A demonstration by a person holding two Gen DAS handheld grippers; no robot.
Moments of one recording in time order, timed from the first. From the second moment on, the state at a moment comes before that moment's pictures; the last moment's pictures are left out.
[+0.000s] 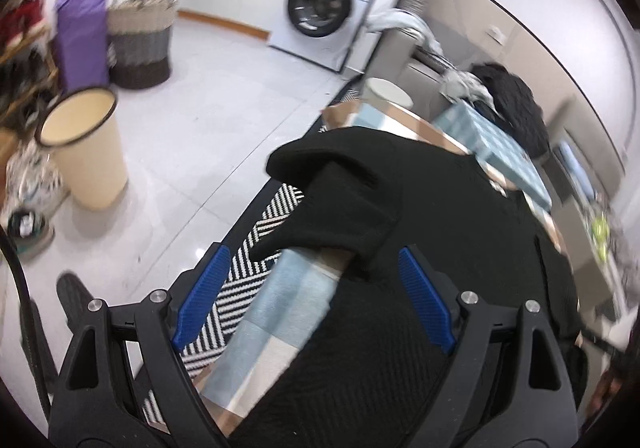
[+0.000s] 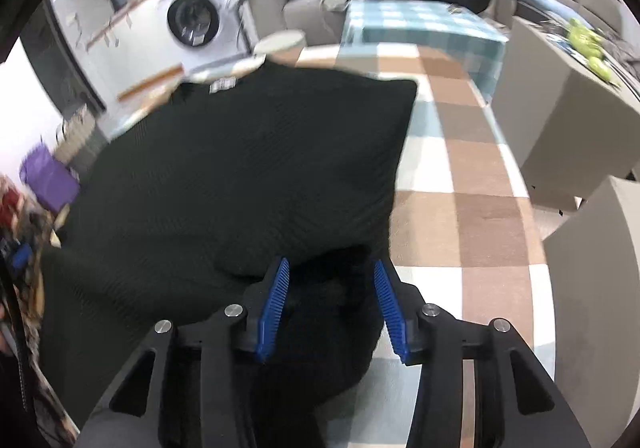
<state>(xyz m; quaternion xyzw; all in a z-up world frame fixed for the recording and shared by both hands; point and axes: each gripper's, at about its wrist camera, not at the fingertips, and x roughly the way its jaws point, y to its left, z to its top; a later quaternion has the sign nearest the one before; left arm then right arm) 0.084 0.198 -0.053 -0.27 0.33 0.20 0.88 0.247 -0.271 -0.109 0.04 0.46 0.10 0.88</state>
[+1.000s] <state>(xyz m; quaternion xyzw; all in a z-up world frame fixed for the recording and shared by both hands) 0.141 0.300 -0.193 -0.62 0.29 0.14 0.71 0.203 -0.228 -0.089 0.10 0.42 0.14 0.89</state>
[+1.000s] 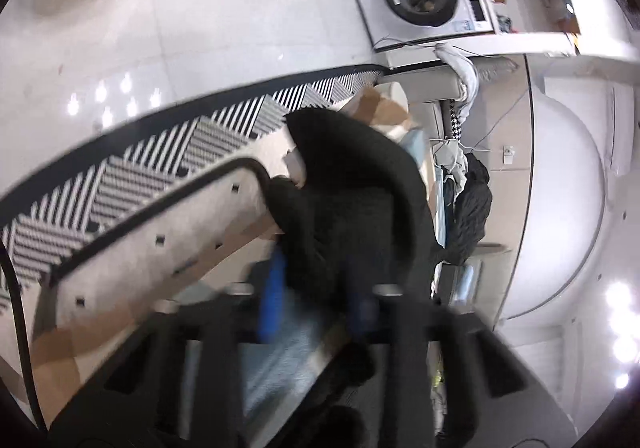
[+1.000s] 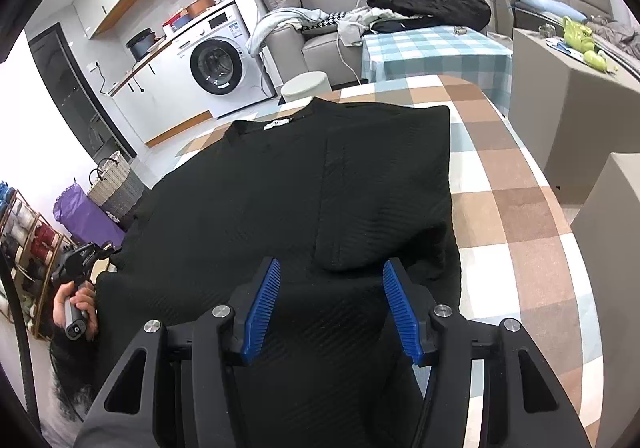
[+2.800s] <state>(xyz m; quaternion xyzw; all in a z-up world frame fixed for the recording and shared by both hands) 0.086 0.167 -0.109 -0.18 0.39 0.14 0.89 0.169 -0.258 -0.128 0.10 0.48 0.17 0.86</state>
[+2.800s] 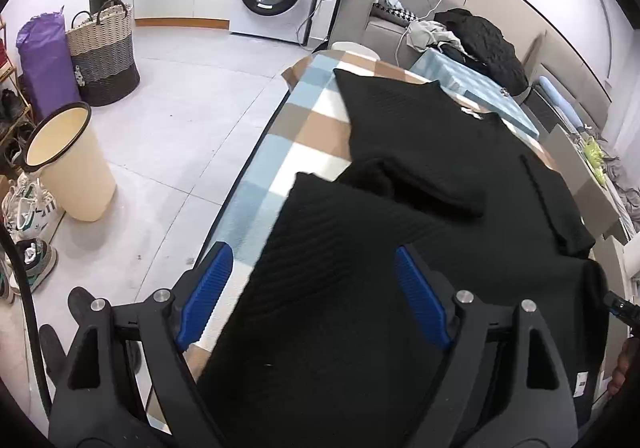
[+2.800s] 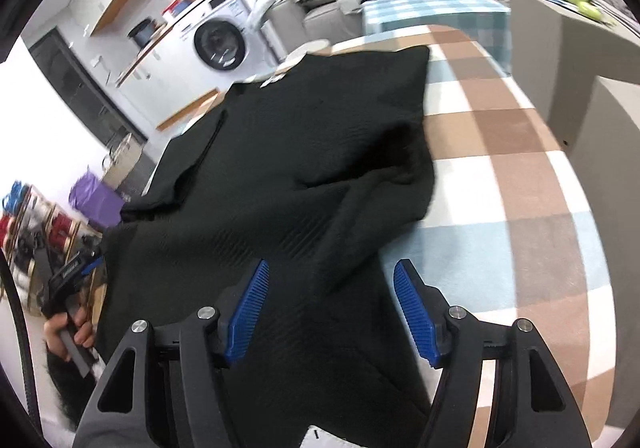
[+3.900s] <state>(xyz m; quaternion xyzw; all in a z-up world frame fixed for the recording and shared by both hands) 0.114 0.147 -0.119 -0.18 0.41 0.09 0.89 0.223 -0.329 -0.134 0.12 0.43 0.05 0.89</state>
